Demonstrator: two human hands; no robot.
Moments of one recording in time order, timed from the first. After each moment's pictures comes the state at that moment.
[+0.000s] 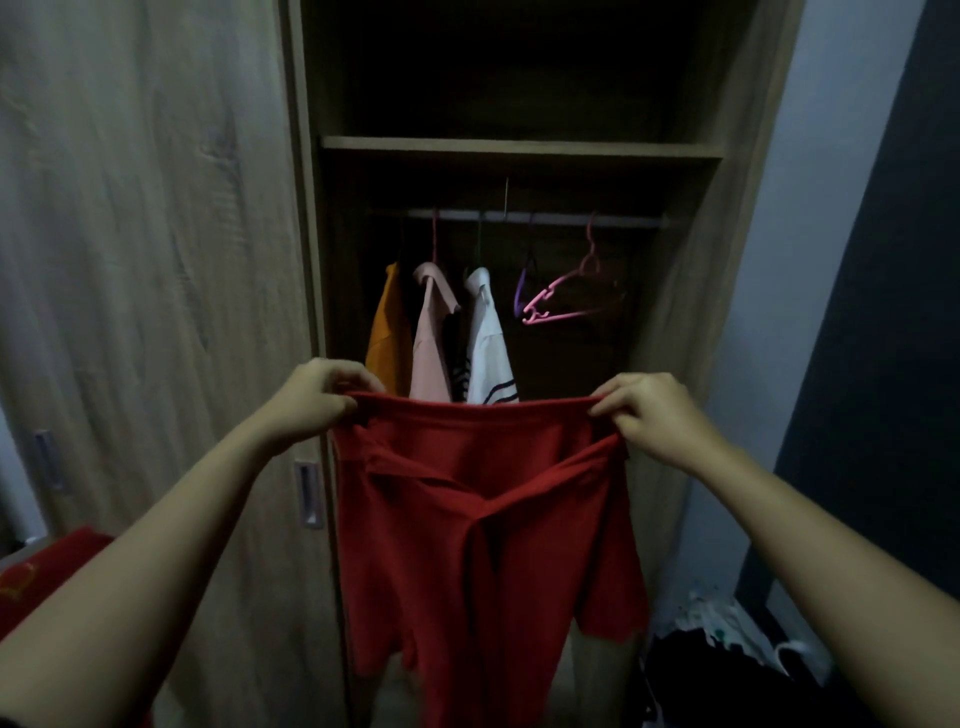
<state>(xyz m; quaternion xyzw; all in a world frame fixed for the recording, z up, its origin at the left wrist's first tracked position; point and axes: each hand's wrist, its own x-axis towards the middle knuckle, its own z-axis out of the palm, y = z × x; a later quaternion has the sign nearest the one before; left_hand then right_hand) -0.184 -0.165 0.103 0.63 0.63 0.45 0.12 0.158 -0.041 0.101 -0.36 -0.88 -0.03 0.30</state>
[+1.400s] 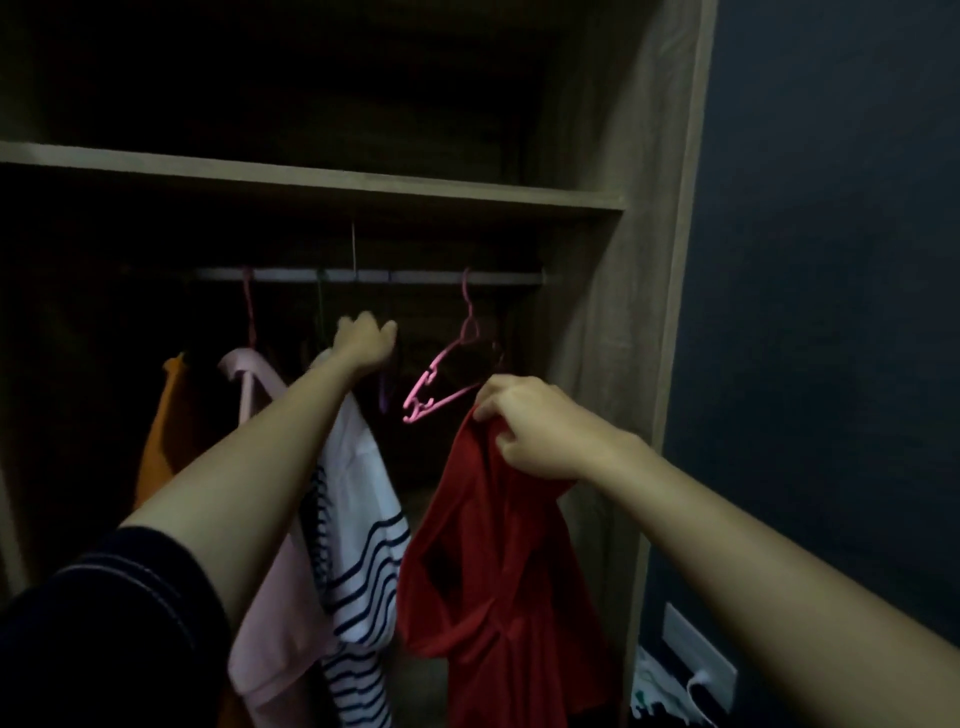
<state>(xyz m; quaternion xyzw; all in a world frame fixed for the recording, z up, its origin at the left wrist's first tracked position) -0.124 0.202 0.206 0.63 0.66 0.40 0.04 0.078 0.071 0.175 -0.46 -0.86 -0.11 0.19</state>
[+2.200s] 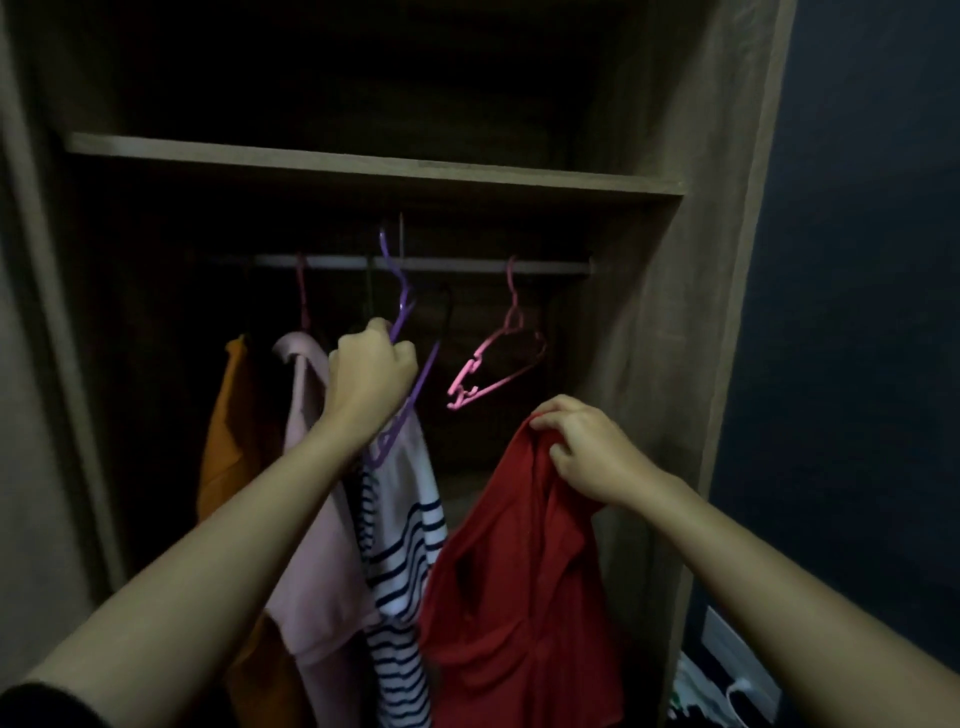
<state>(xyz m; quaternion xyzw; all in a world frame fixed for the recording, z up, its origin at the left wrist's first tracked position) -0.138 0.119 0.171 0.57 0.63 0.51 -0.12 0.089 0.109 0.126 -0.48 -0.84 -0.05 0.26</state>
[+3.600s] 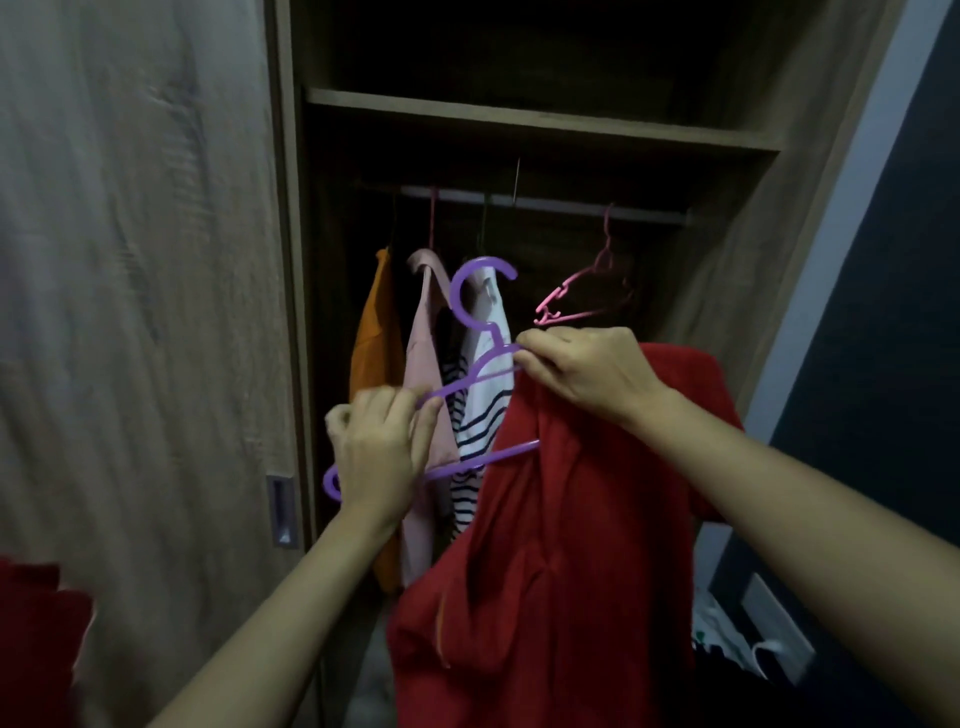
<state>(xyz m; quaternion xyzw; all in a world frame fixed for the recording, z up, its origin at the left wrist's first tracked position) -0.148 -0.090 0.027 0.52 0.60 0.52 -0.33 0.048 0.002 0.134 -0.23 -0.86 -0.34 0.31</state>
